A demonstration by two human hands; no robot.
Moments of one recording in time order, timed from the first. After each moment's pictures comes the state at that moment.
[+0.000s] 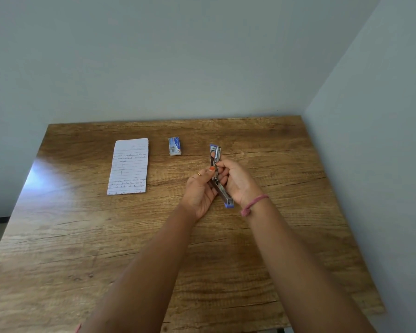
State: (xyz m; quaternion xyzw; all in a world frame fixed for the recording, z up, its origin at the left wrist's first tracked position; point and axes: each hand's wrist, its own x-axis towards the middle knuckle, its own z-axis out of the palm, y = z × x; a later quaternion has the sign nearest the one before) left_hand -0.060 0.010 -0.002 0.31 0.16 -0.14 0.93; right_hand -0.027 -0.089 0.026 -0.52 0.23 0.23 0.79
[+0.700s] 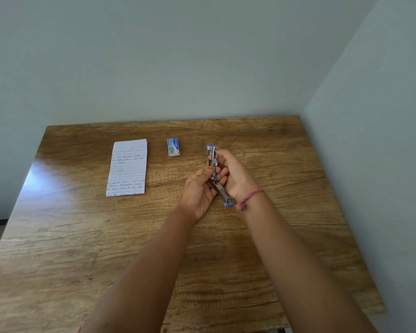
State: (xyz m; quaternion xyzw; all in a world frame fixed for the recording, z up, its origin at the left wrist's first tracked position) left_hand -0.061 0.011 0.001 0.30 0.17 -0.15 0.93; right_hand -0.019 -0.087 0.032 -0.54 0.24 0.27 0.76
